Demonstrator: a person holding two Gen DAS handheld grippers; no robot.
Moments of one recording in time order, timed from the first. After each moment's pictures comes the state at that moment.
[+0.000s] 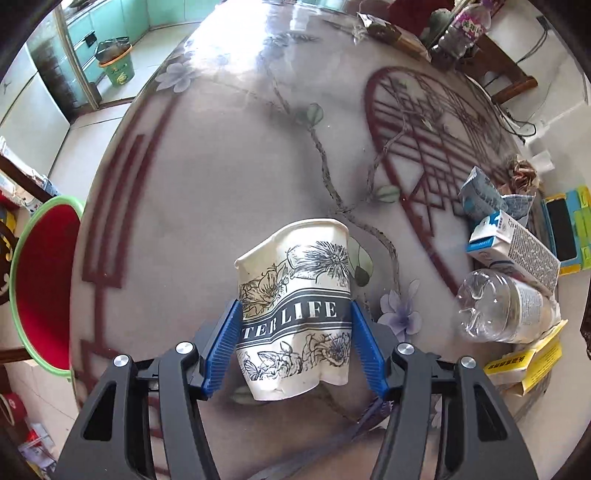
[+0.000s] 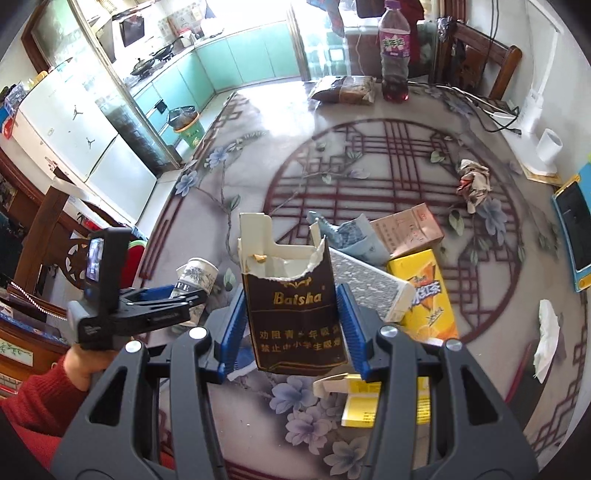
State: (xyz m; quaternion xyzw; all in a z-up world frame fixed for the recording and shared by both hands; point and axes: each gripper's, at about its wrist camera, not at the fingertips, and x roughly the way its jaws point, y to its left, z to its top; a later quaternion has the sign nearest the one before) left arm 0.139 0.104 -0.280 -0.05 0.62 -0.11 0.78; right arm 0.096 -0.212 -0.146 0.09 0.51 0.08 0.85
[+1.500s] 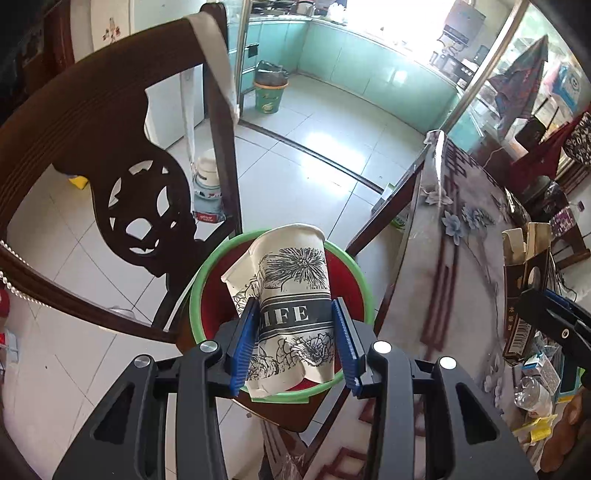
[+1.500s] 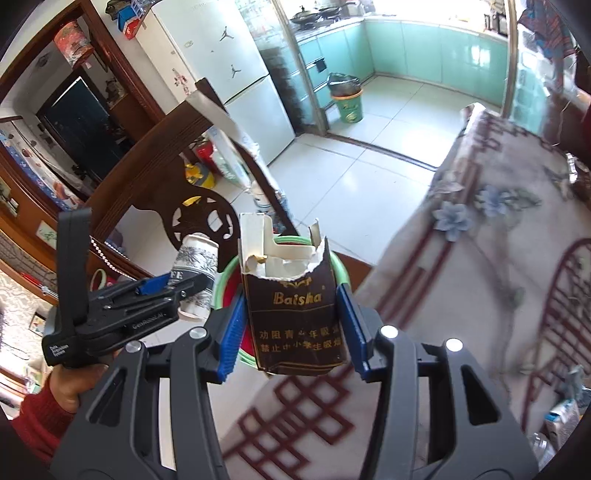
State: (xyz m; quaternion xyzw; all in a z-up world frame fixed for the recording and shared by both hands) left arm 0.091 0.414 -0.209 -0.18 0.51 0.10 0.84; right arm 0.174 0.121 -0.152 0.01 0.50 0.35 0.79
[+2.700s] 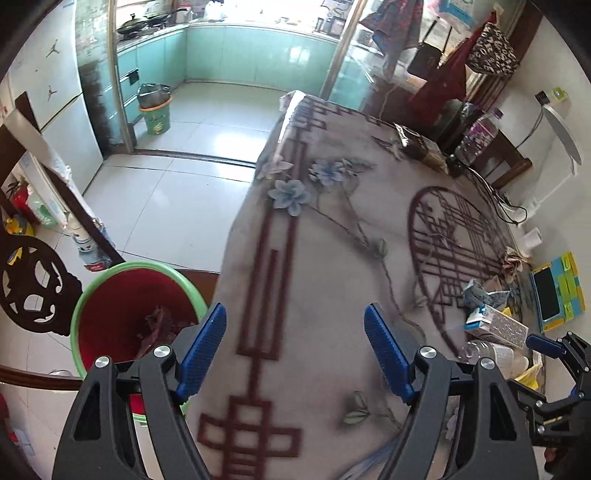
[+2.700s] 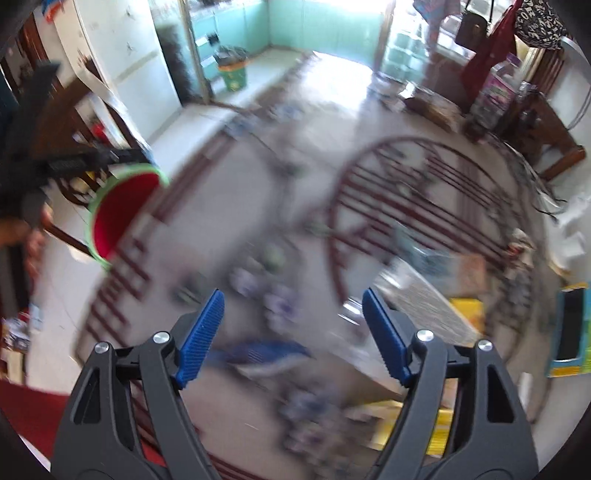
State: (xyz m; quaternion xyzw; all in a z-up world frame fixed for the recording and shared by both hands) left arm 0.146 0.218 -0.185 -0.08 0.51 -0.08 0.85; right arm 0.112 -0.111 -0.169 -0.09 0.55 0.14 0.82
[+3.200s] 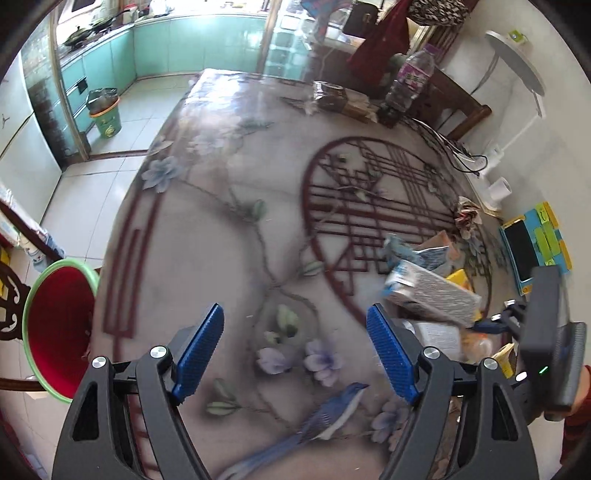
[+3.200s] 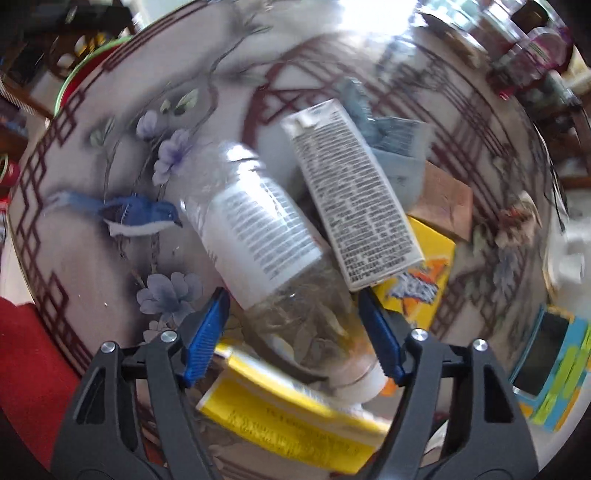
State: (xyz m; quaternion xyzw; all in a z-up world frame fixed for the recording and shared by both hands) left arm 0.127 0.078 -0.185 -0.05 0.53 -0.15 0.83; right arm 0.114 -0.184 -0.254 -0.23 0.64 0.20 0.71
